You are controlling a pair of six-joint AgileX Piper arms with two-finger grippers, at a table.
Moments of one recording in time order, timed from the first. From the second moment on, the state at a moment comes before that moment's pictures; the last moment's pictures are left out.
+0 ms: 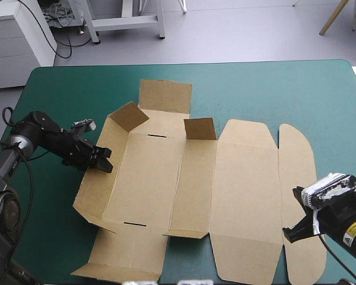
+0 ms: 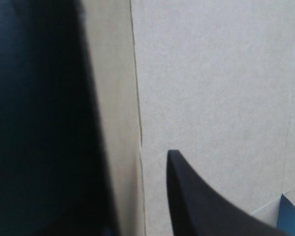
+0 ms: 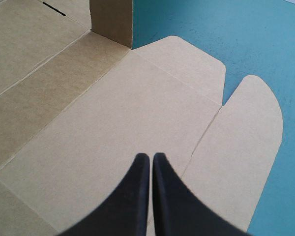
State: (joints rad) left arm 0.10 1.72 -1.19 -0.59 1.20 0.48; right arm 0.49 0.50 -0.73 -0.13 0.84 -0.02
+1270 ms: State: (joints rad) left arm -0.55 1.99 -2.03 0.43 1.16 0.48; right arm 0.49 0.50 -0.73 -0.13 0.87 -0.04
